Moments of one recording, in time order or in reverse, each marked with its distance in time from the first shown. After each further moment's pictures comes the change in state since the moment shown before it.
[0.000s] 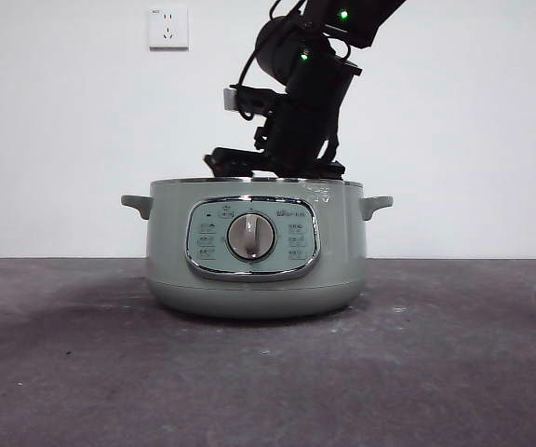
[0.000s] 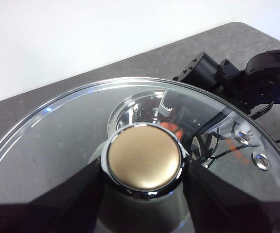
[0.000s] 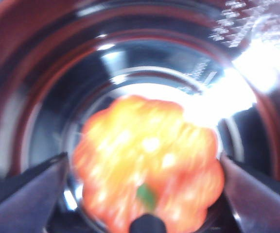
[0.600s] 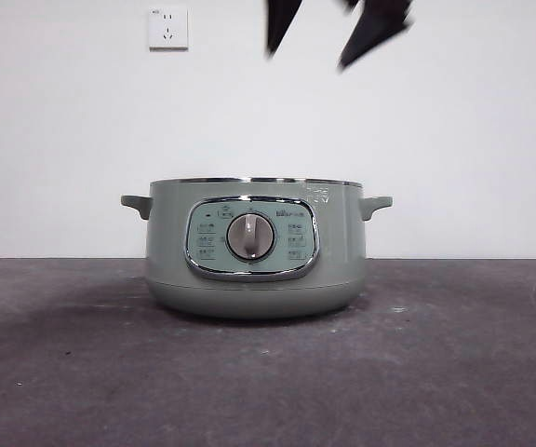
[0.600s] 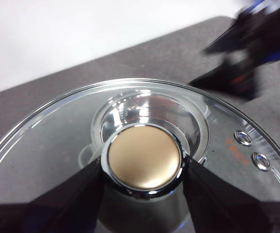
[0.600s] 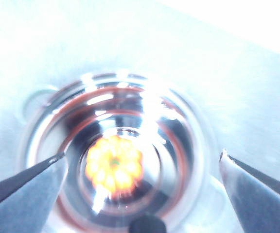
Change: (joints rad) left arm -0.007 0.092 0.000 0.051 0.054 0.000; right arm -0.023 -0.428 0.016 -0.156 0.083 0.055
